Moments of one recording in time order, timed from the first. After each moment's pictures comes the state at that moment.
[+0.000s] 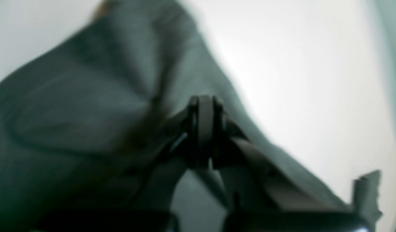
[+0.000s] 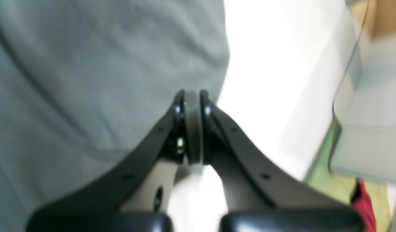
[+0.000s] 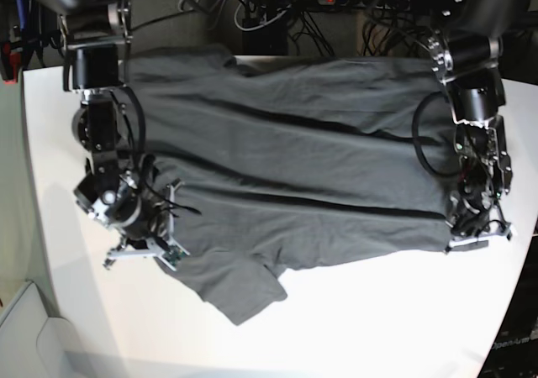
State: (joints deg) left arm -23.8 -16.0 -18.9 51.5 -40.0 5.4 24.0; right arm 16.2 7.8 -0.4 82.0 -24.8 40.1 -29.3
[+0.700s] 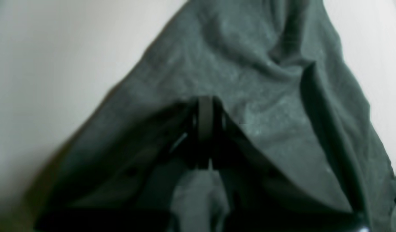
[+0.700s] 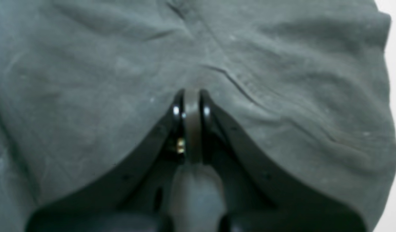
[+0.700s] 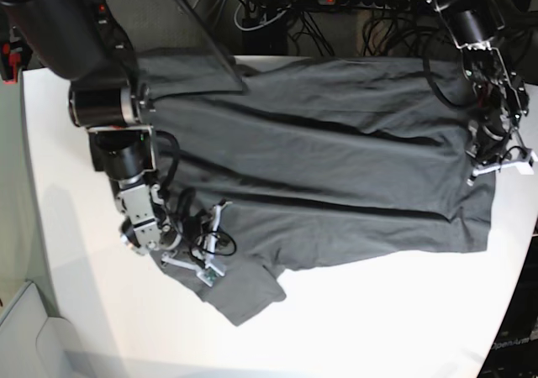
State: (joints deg) left arm -3.3 -13.8 -32.5 70.1 -39.9 5.1 32.6; right arm 39.7 2.9 -0.4 26.3 -24.0 40.2 -9.0
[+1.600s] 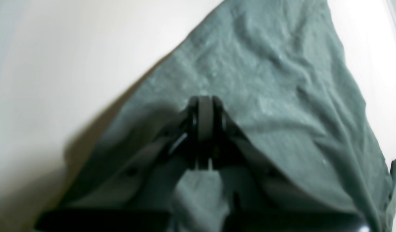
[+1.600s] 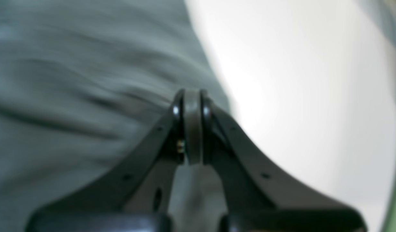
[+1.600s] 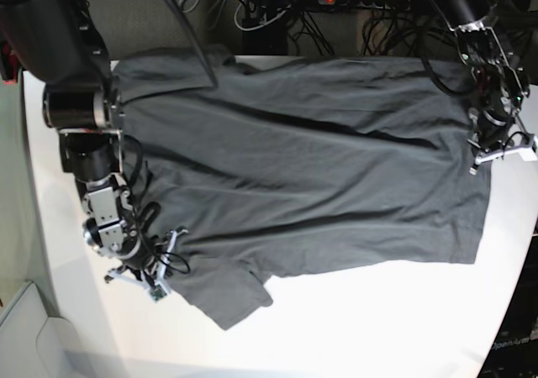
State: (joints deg) left arm 0.9 -10.3 -36.5 78.3 -39.9 5.0 36.4; right arm 39.9 9.0 -0.4 28.8 -24.8 25.9 -1.6
